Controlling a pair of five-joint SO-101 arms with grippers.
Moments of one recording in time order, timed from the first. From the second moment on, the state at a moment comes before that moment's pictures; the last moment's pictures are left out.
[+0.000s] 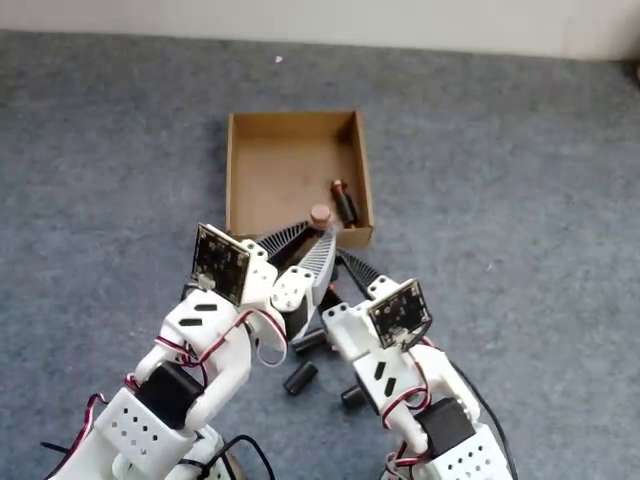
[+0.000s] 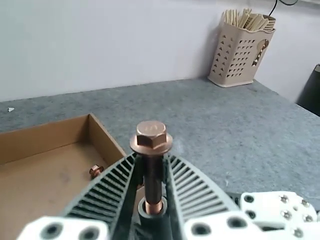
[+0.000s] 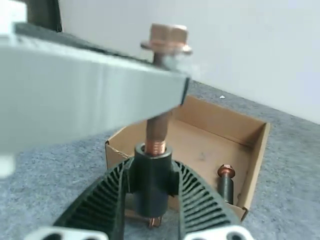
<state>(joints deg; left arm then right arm) 30.8 -77.3 72.7 22.6 15.5 -34.5 -103.7 95.3 24.0 8.0</state>
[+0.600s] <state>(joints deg) 30.8 -77.5 75.9 31.2 9.1 -31.3 -103.6 95.3 24.1 8.0</state>
